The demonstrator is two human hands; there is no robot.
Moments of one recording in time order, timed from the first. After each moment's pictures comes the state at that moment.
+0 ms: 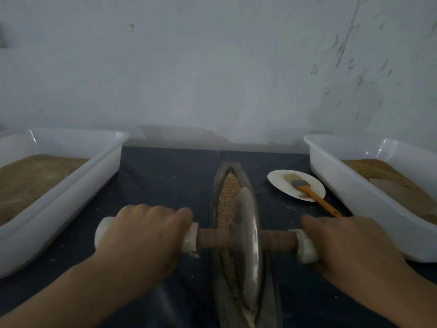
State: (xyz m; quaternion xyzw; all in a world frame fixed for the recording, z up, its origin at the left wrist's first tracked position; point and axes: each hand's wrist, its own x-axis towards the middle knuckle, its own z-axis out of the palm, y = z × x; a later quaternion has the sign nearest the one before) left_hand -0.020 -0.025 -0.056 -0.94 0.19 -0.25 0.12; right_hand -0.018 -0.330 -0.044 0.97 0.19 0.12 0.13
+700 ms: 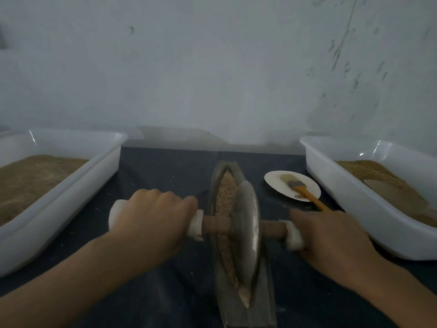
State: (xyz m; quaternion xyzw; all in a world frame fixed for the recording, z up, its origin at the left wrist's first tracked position) left_hand 0.001 -0.033 -0.052 -0.93 0.22 -0.24 0.14; right_hand -0.002 -0.331 -0.056 0.97 0.17 0.17 0.08
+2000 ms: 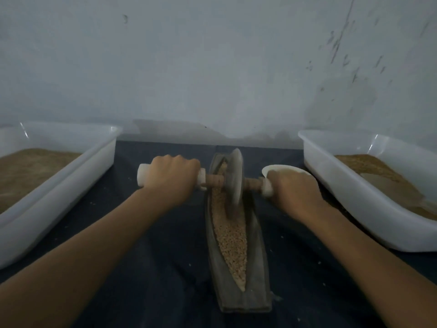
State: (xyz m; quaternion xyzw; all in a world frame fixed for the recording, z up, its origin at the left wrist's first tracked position) left_hand 0.080 -0.057 -0.042 -0.97 0.09 -0.19 0.13; right_hand 0.091 -0.312 -0.066 0.97 0.12 0.20 0.07
